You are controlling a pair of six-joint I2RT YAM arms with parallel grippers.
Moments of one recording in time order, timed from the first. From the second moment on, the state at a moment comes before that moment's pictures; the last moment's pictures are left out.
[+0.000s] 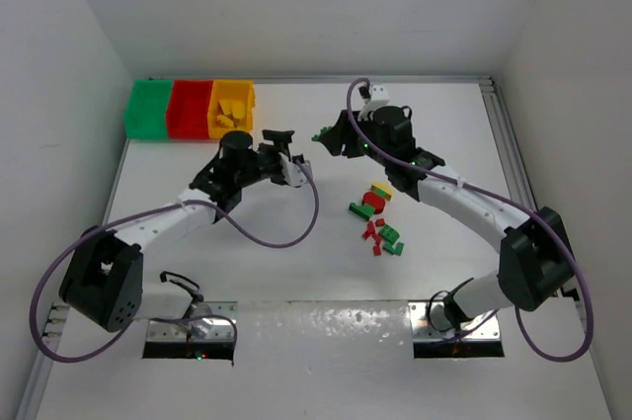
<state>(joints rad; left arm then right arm) -0.45 1.32 0.79 0.17 0.43 1.06 0.56 1.45 1.00 0.14 -0.06 0.43</state>
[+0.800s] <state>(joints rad) -0.50 1.27 0.73 0.43 0.45 0.86 0.62 1.49 1.01 0.22 -0.11 0.59</state>
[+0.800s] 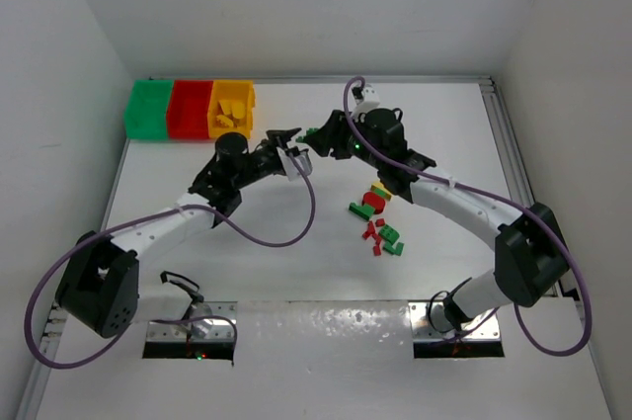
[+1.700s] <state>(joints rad) -0.50 1.36 0.87 0.20 0.50 0.91 0.62 1.47 1.00 0.20 -0.14 0.55</state>
